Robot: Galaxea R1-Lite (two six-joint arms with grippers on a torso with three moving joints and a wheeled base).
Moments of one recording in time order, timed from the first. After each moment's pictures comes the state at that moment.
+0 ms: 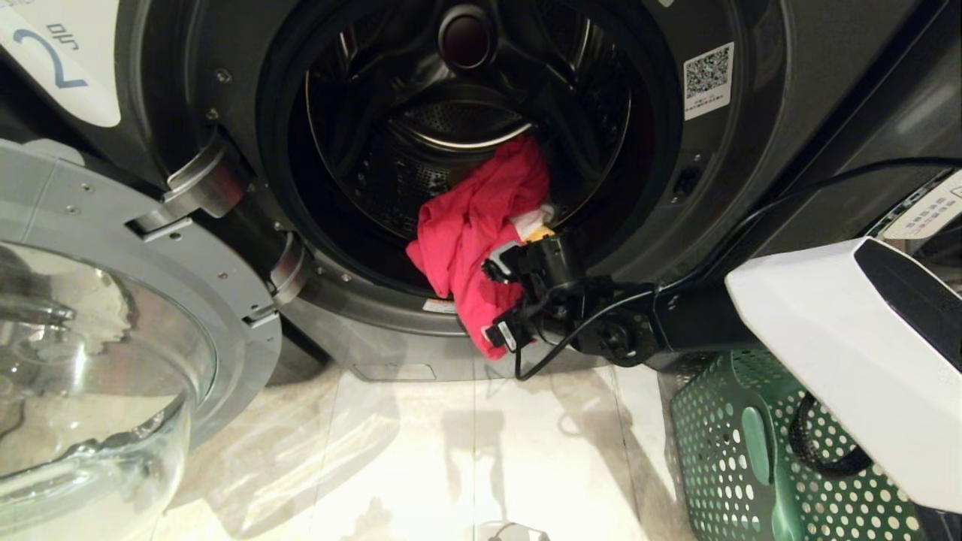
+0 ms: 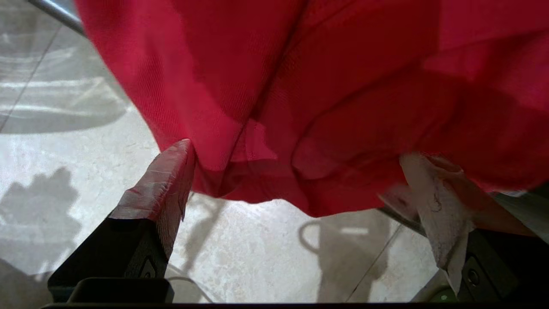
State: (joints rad) left arm 0.00 0.00 0.00 -0.01 0.00 0.00; right arm 0.63 2.30 -1.71 -0.15 -0.24 -0.18
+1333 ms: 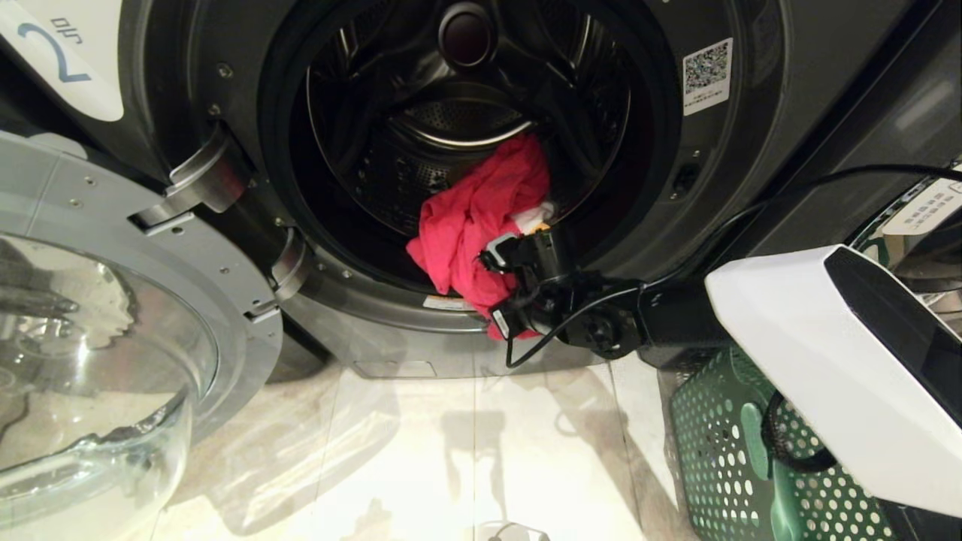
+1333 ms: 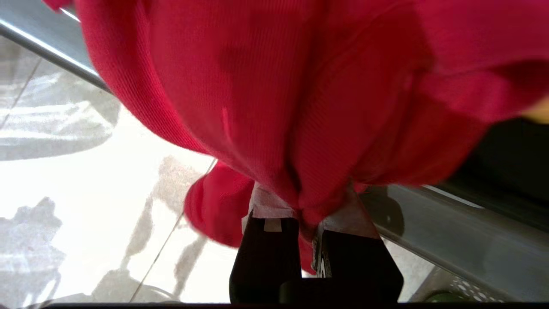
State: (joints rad) left arm 0.00 0.00 0.00 -0.01 0.00 0.00; right arm 0.63 2.33 -1.80 -0.15 -0.29 -0.18
